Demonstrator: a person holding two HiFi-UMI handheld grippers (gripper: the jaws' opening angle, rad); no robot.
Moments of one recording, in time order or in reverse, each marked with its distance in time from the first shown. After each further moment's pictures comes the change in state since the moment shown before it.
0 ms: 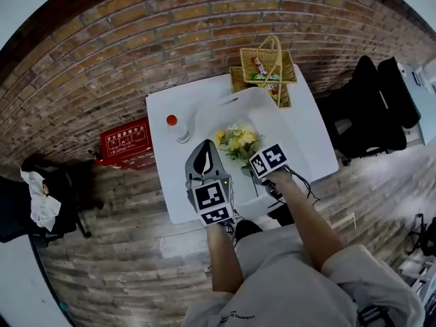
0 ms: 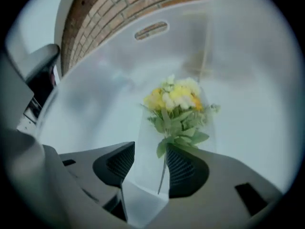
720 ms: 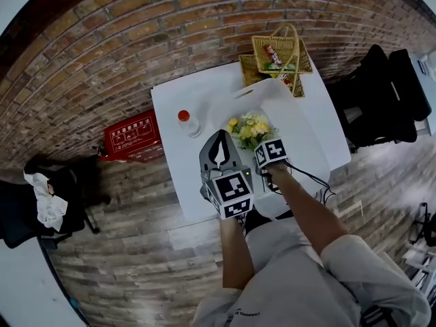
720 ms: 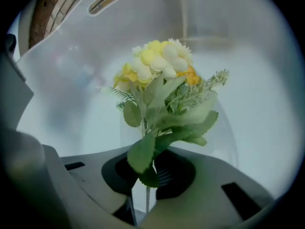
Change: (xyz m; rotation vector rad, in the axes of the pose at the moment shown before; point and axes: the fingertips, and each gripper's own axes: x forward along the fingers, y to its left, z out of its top) left arm 0.023 0.005 -0.001 0.143 0.094 -0.015; right arm 0.069 -0.029 -0.007 0.251 0.022 -0.115
